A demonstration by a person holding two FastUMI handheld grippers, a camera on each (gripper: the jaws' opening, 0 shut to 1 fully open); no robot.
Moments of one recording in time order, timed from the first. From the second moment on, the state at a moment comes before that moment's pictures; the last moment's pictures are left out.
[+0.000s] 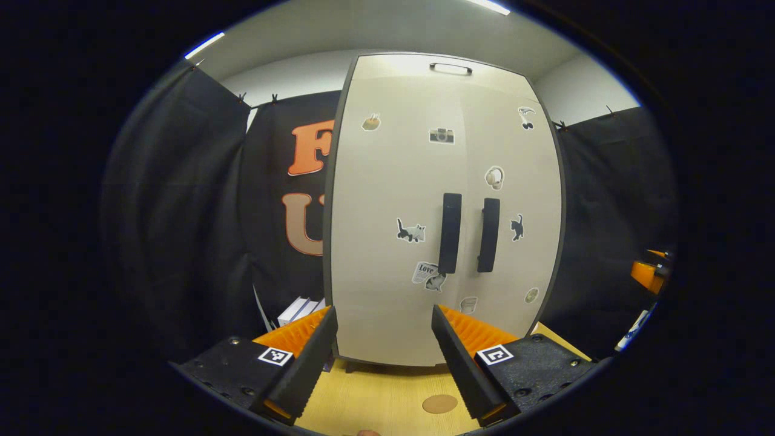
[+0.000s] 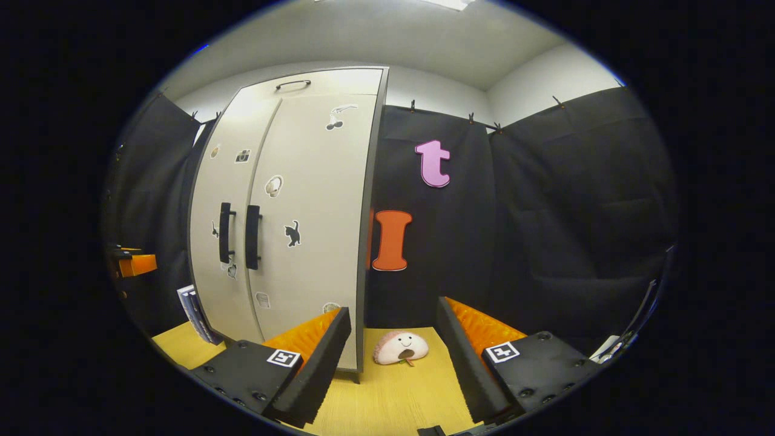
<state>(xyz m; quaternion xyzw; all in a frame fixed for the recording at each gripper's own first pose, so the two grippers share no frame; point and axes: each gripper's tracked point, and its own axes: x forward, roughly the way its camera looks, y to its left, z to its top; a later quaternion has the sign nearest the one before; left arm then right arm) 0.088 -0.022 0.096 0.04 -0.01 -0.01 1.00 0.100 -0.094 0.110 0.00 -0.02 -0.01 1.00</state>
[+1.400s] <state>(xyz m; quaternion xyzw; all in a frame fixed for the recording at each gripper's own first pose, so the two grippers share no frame) 0.044 -0.068 0.151 -0.01 -0.06 -0.09 0.99 0.060 -0.104 0.145 -0.02 -0.06 -0.02 1.00</state>
